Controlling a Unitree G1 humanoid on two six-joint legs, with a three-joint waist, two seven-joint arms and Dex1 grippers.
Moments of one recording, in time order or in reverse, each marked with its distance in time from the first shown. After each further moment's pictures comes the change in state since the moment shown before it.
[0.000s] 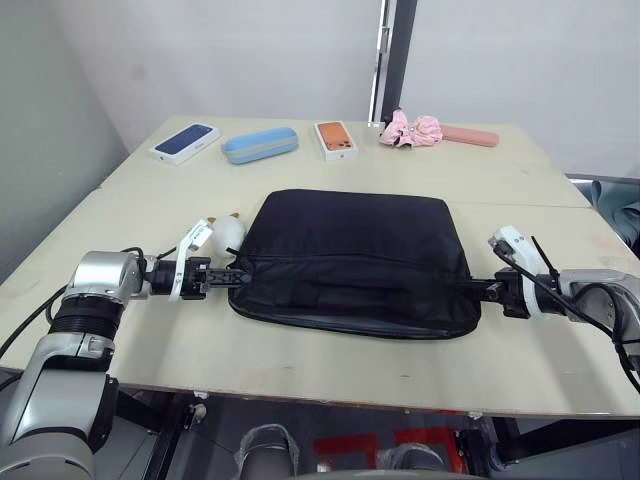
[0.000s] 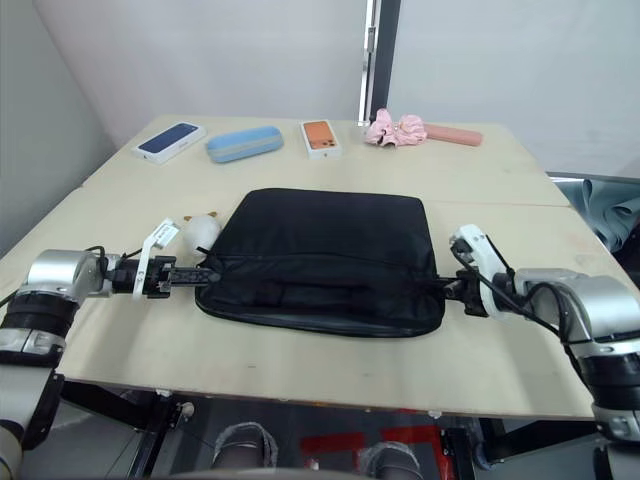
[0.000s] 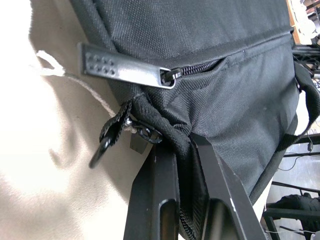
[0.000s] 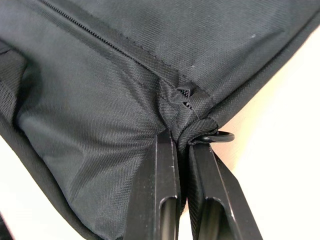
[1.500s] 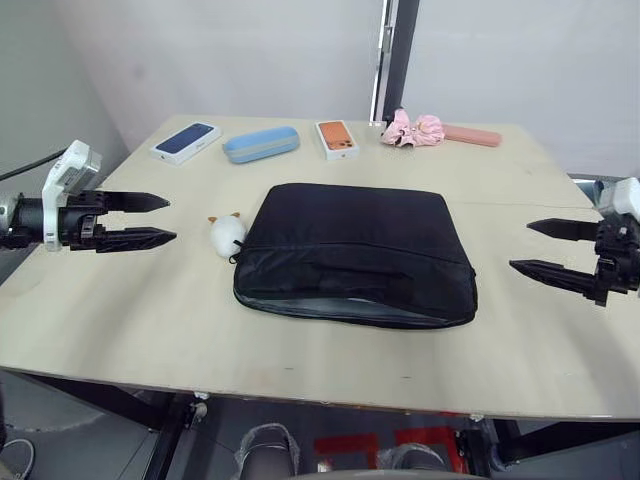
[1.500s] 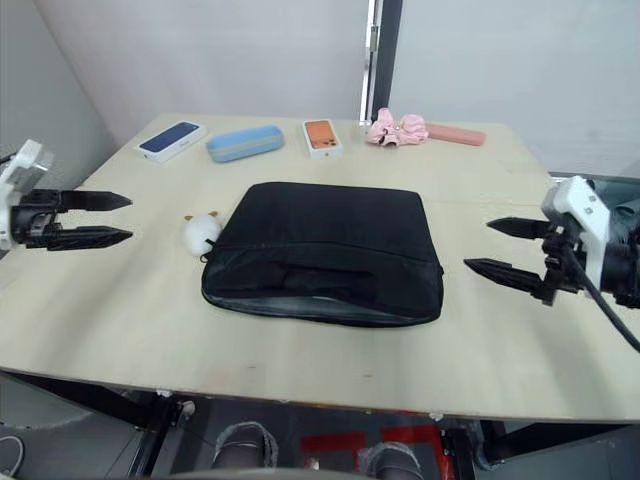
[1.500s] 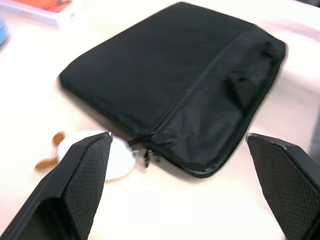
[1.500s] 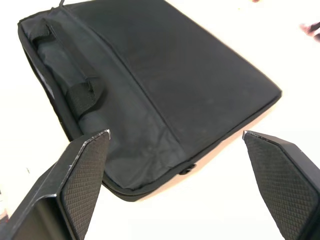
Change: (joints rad) left arm 0.129 0.422 0.282 -0.258 -0.128 -0.498 -0.218; right arm 0.287 -0.220 -0.521 -0.220 0.056 -0.400 0.309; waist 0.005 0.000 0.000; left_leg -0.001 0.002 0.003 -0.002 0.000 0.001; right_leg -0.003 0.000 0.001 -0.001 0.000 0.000
